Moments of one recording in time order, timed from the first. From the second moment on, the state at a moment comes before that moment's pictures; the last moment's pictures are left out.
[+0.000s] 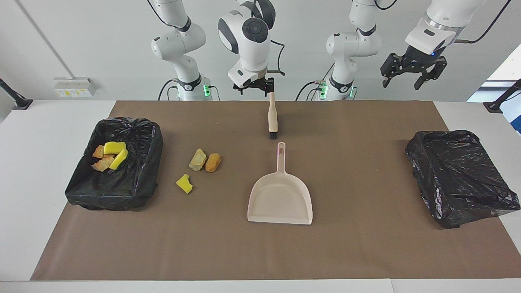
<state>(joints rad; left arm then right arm) -0.04 -0.08 -0.09 -1.50 -0.02 1.37 0.02 0.63 -0.12 0.09 -2.08 0.23 1.72 0.75</state>
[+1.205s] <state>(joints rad) -0.25 -0.02 -0.13 -1.68 -0.02 1.70 -0.05 0.92 -0.06 0.09 -2.37 0.33 2.22 0.97</state>
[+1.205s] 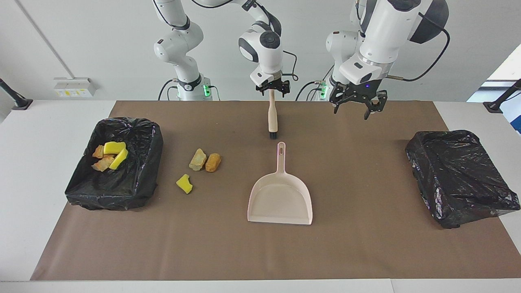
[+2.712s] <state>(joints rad) -0.40 0.10 -0.13 -1.72 -0.01 1.86 -0.24 0.91 -0.09 0.07 -2.32 0.28 2.05 0.98</state>
